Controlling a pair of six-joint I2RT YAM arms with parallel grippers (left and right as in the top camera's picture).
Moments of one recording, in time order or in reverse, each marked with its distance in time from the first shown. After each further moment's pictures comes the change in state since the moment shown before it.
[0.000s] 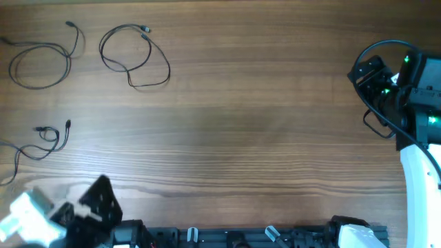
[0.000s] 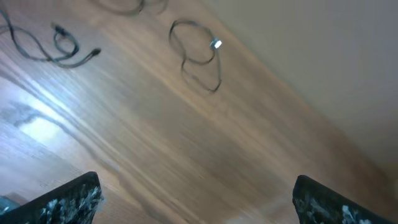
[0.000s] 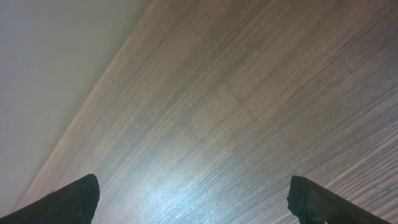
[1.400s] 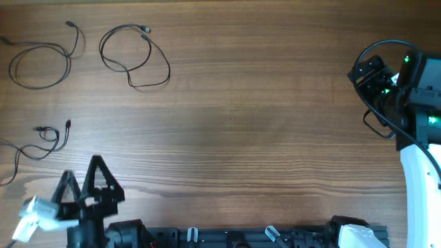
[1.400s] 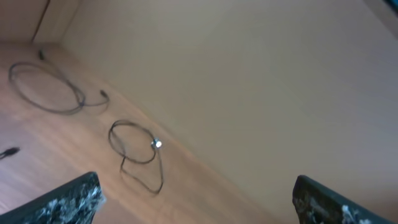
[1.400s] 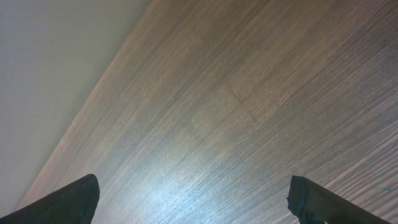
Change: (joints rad) left arm 0.046 -0.446 -0.624 0.743 -0.030 -0.050; right arm 0.000 0.000 0.000 0.000 0.000 0.004
